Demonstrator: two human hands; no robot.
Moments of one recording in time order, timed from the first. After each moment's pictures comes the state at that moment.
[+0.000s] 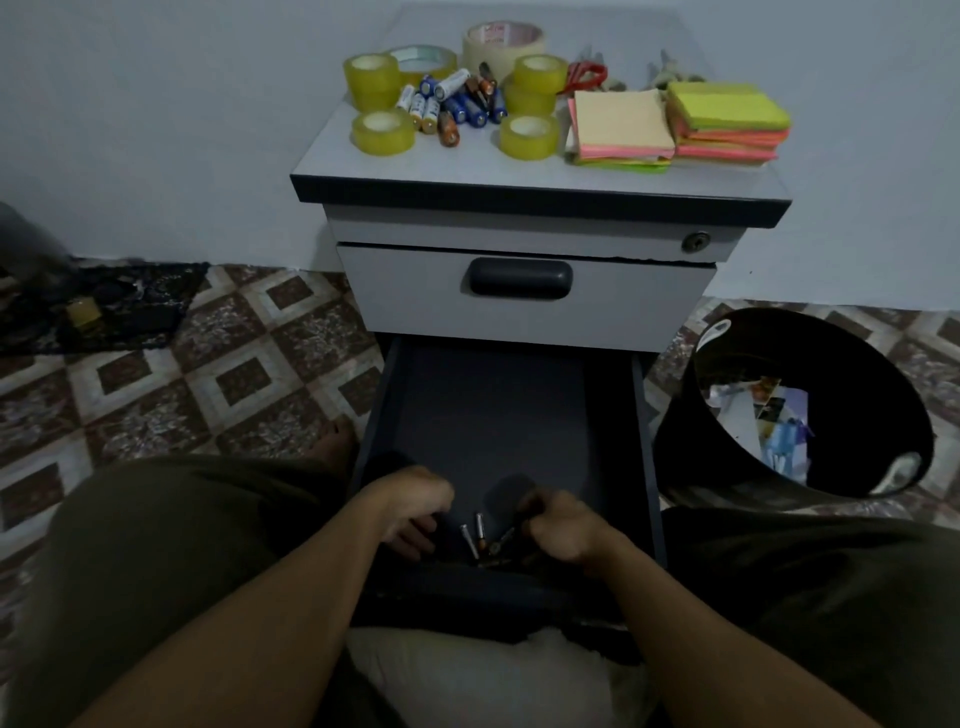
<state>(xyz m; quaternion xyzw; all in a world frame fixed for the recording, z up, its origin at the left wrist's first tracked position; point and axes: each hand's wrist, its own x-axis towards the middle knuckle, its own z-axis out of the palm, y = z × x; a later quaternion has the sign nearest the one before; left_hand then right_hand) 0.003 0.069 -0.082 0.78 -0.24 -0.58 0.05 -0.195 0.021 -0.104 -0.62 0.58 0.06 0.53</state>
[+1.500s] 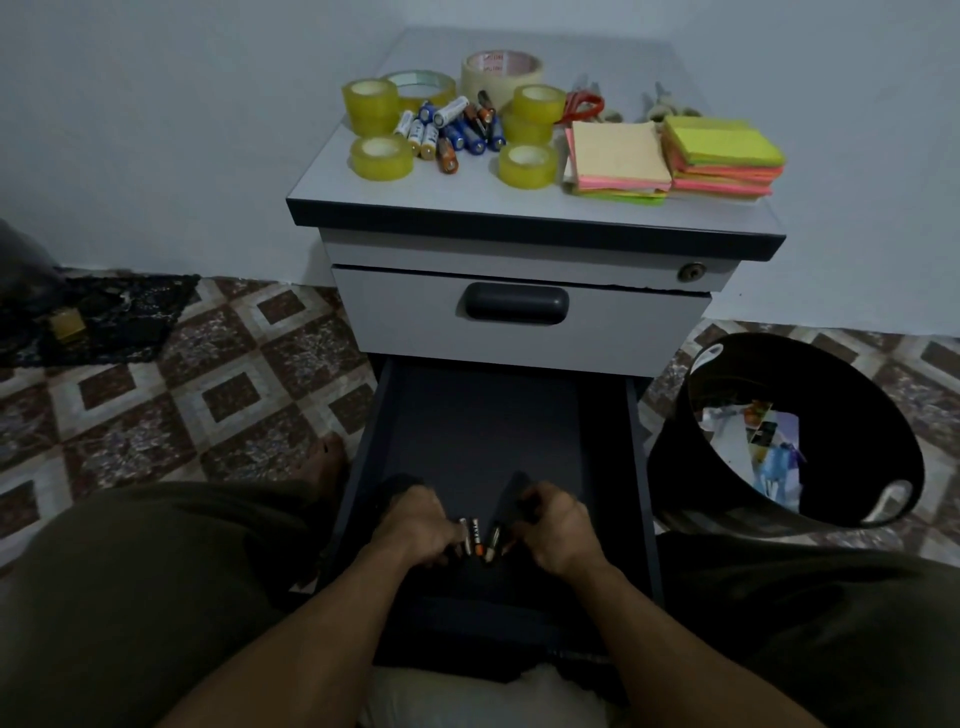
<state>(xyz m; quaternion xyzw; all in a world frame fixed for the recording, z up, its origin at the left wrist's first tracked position) -0.015 0.063 -0.105 0.81 -0.36 -0.44 0.13 -0.191 0.002 -0.136 -0.69 0.60 -0.05 0.41</state>
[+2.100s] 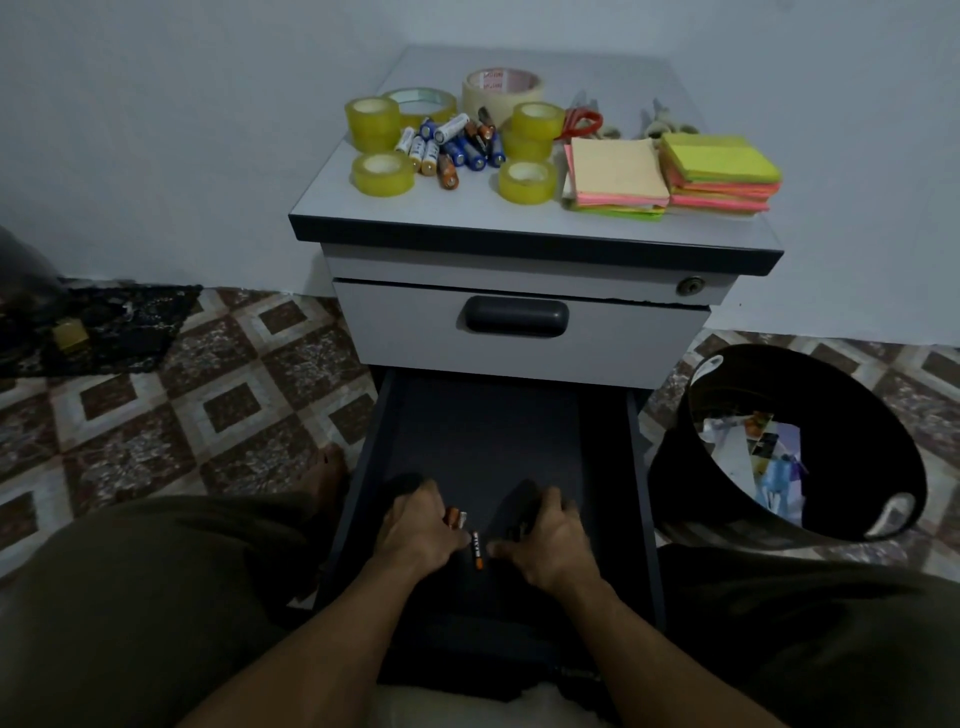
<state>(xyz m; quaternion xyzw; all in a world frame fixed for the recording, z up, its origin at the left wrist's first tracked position) -0.014 0.059 -0.109 0.84 -0.40 -0.33 0.13 -0.181 0.008 -0.127 -0.67 0.63 -0.03 0.39</state>
